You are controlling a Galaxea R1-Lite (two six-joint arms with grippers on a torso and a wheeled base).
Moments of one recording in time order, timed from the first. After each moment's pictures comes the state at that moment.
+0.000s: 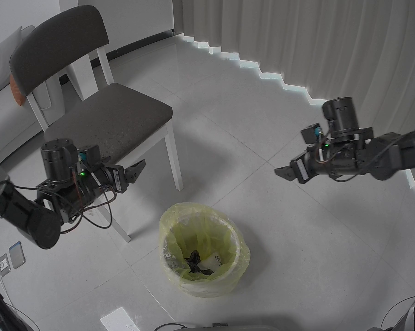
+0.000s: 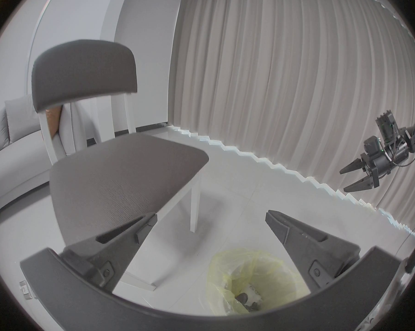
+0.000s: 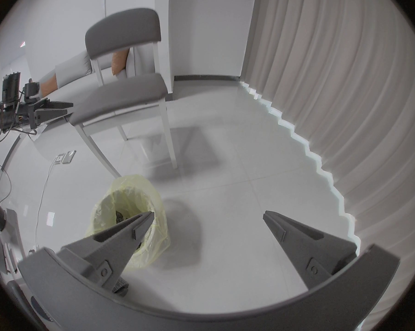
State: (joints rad) left arm -0.23 1.83 -0.69 -0.97 -0.09 -0.03; right arm 0.38 1.93 -1.27 -0.09 -0.06 -0.22
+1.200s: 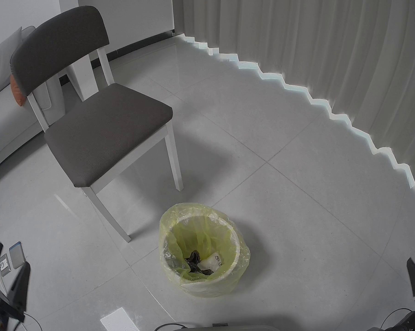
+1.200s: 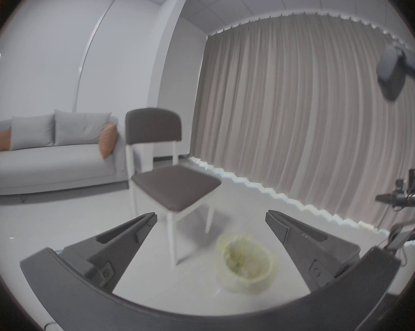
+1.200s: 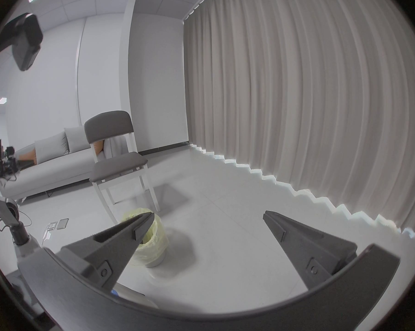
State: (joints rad) left arm -0.06 0.28 -0.14 -0.19 -0.12 -0.11; right arm 0.06 0.24 -0.18 -0.02 0.03 0.01
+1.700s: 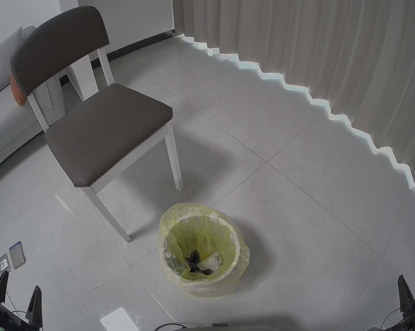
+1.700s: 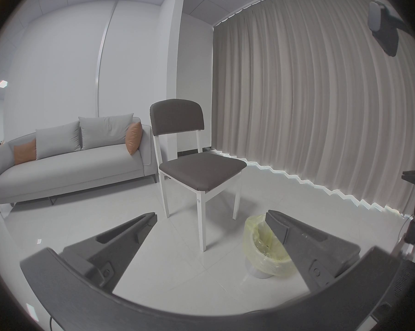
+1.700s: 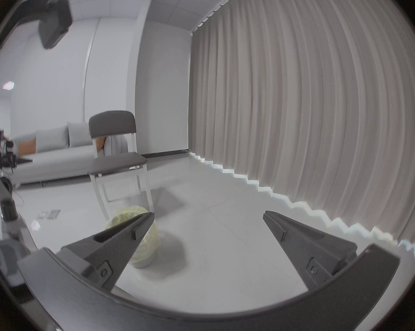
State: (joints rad) left arm 0.00 0.02 -0.02 0.00 0.01 -0.03; right arm 0.00 0.02 -0.02 -0.05 0.08 -0.05
